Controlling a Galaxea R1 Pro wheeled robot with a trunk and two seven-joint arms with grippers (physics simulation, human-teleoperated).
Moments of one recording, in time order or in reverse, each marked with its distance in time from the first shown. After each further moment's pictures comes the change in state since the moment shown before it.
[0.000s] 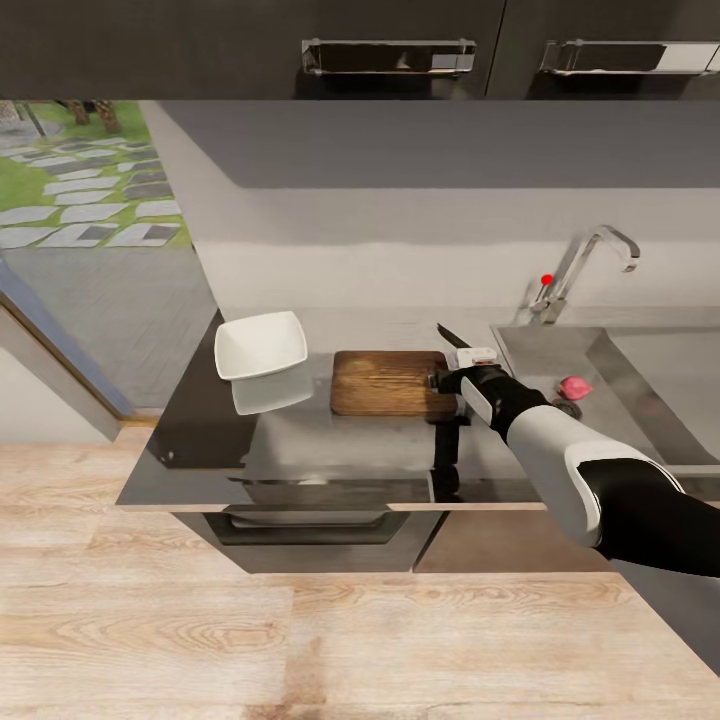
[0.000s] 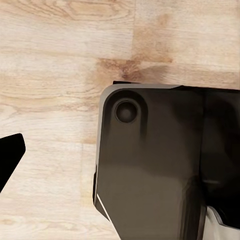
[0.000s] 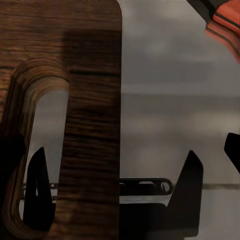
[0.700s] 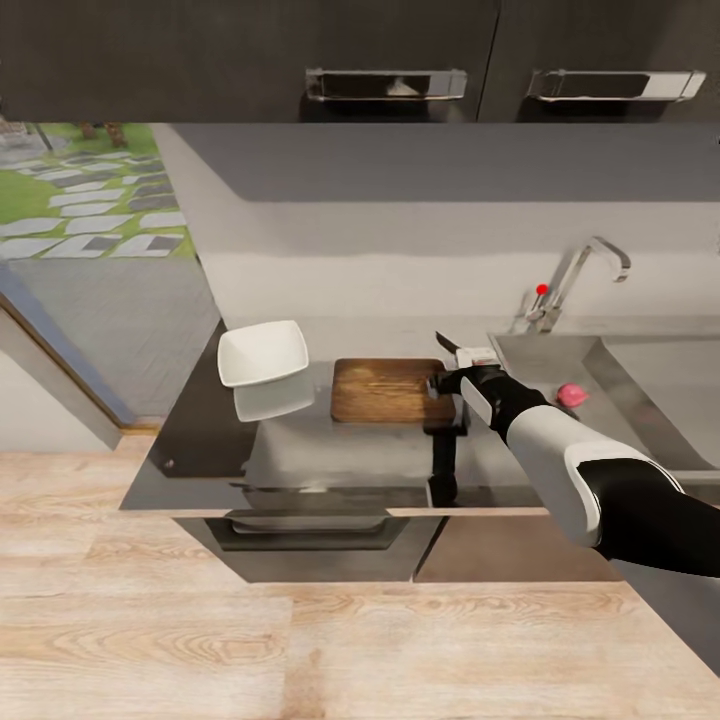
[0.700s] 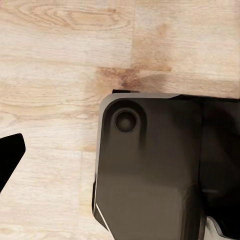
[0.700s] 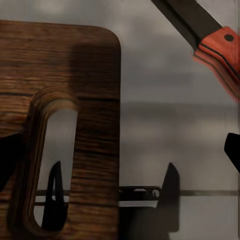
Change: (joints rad) left arm 0.000 0.000 0.000 0.000 0.000 0.000 0.000; right arm 0.000 0.001 0.000 0.000 0.000 0.000 0.000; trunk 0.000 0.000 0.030
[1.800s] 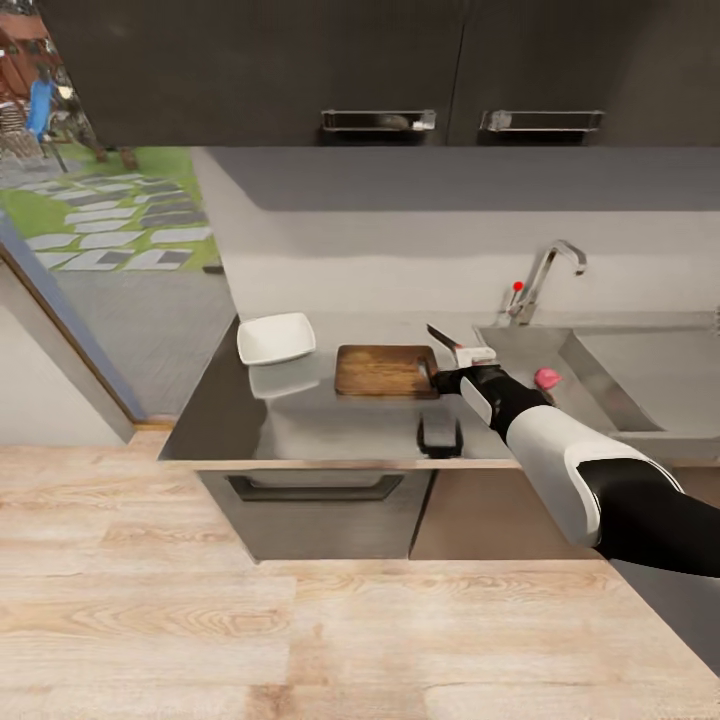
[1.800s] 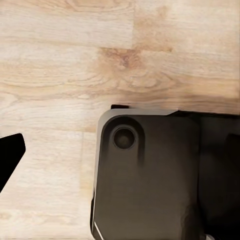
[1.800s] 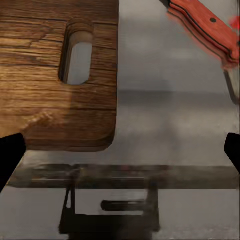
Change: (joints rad) left arm 0.000 0.000 -0.002 0.000 0.000 0.000 0.000; right arm 0.000 0.000 0.000 0.000 0.000 0.000 0.000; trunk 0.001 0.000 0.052
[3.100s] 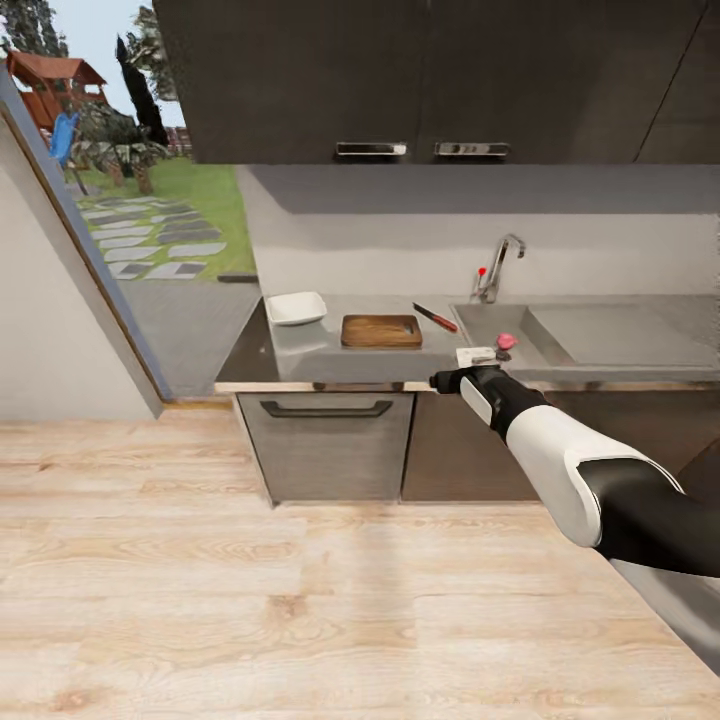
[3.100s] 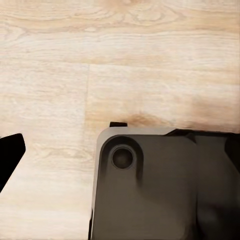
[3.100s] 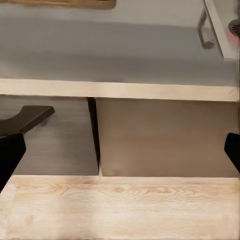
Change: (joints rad) left arm 0.000 0.000 0.000 0.000 0.000 0.000 0.000; right arm 0.000 0.000 0.000 0.000 0.000 0.000 0.000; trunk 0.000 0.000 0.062
